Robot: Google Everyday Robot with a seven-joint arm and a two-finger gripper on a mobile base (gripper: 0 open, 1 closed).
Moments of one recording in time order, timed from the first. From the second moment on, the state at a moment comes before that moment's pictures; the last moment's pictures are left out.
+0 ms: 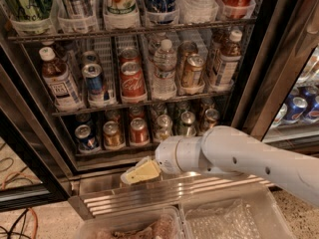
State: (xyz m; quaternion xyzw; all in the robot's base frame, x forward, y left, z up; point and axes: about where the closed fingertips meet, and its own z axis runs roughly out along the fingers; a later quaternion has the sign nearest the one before) arm 0.482 0.046 0.706 -0.41 0.78 0.28 0.38
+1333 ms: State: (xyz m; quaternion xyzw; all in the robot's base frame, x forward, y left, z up) arm 0.487 0.117 0.666 -0.41 0.76 0.34 0.38
